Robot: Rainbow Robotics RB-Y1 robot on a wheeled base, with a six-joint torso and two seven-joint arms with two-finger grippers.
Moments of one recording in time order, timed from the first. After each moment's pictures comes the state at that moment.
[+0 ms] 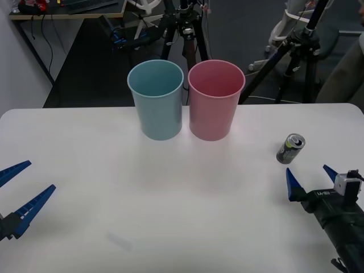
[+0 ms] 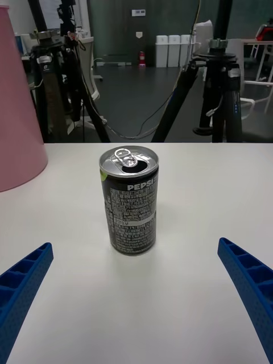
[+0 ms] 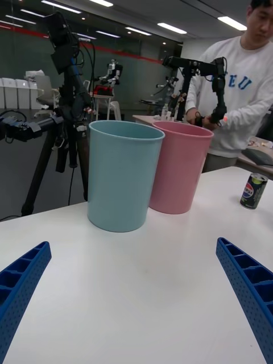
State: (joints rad) right arm 0.29 -0.27 -0.13 -1.60 0.90 -0.32 0.40; left arm 0.35 0.40 0.52 -1.66 -0.96 -1.22 0.00
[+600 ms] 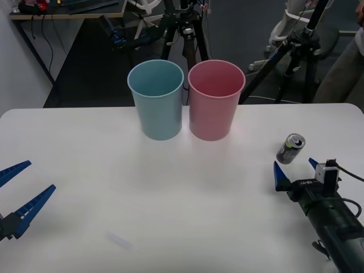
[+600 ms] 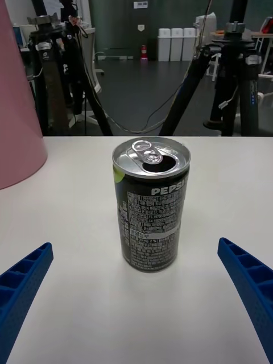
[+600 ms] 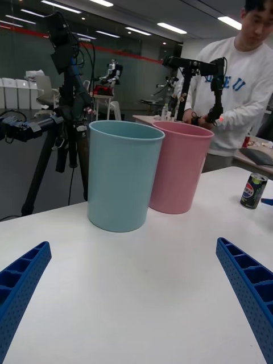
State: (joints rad) right arm 0.14 -0.24 -0.11 -1.45 0.91 -0.29 0.44; left arm 0.35 0.40 0.52 -1.66 -0.96 -1.22 0.00
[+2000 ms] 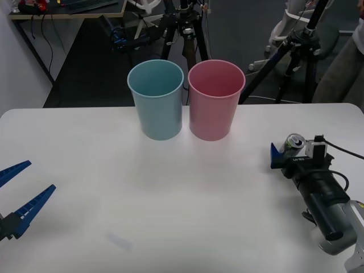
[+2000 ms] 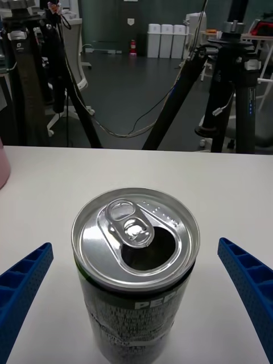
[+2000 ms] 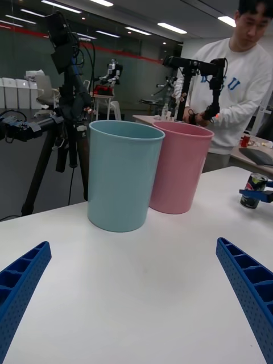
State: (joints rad) right arm -0.08 -0.25 -0.10 -1.26 0.94 -0.19 0.45; left arm 0.35 0.40 0.52 -1.66 -0.96 -1.22 0.00
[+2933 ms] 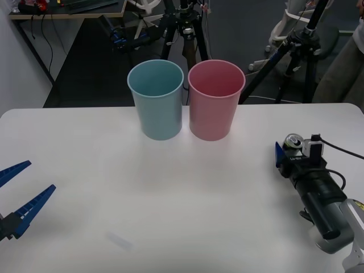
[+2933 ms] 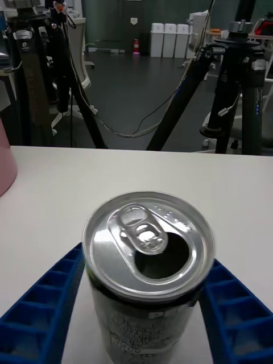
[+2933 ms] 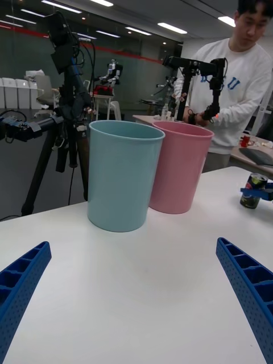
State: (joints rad) right arm -0.09 -0.26 -0.08 -1.26 0.94 -0.18 0.45; left arm 0.35 0.40 0.52 -1.66 -0.96 -1.22 0.00
